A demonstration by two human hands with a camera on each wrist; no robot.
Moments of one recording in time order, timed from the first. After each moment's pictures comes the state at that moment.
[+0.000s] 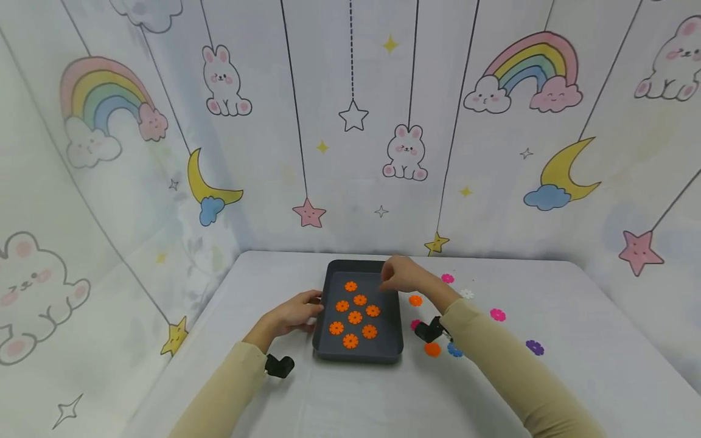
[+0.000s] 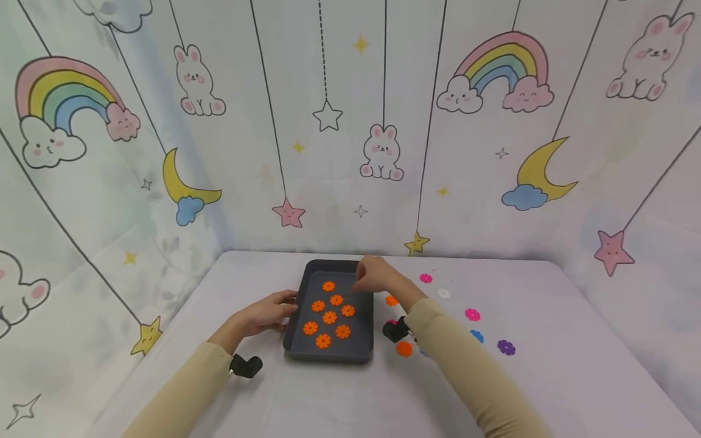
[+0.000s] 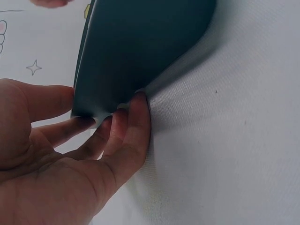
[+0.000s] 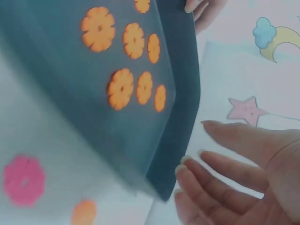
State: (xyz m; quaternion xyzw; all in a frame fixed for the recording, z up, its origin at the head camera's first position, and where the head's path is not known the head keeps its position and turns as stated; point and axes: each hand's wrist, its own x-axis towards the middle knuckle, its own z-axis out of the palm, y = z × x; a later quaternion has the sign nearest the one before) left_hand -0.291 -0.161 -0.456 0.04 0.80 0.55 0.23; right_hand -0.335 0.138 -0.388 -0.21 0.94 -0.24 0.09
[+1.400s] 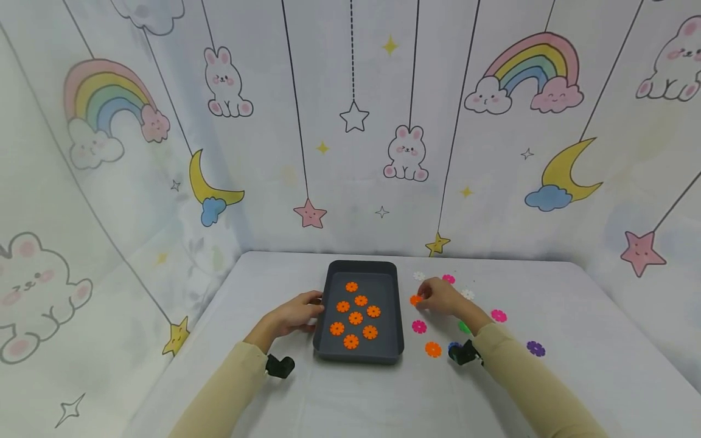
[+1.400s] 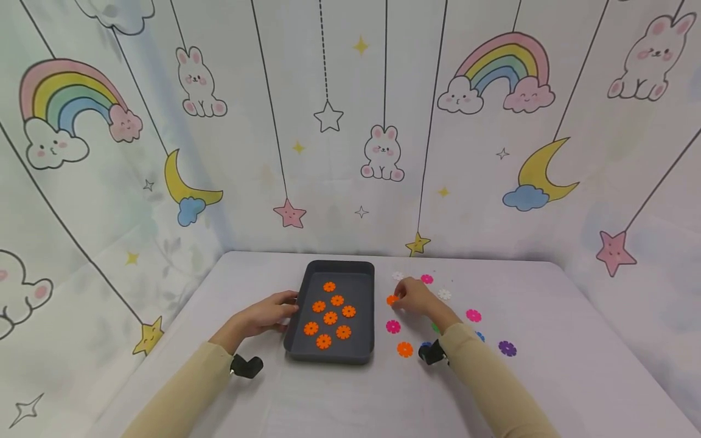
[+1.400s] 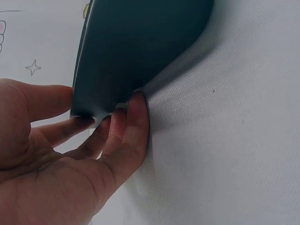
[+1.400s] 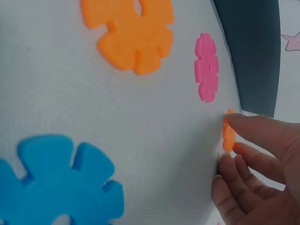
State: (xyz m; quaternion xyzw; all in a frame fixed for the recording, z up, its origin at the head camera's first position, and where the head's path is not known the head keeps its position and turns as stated) left_hand -0.289 -0.161 -0.454 0.04 0.80 0.55 0.23; right_hand -0.334 0.222 -0.462 -0.13 0.94 -0.31 0.10
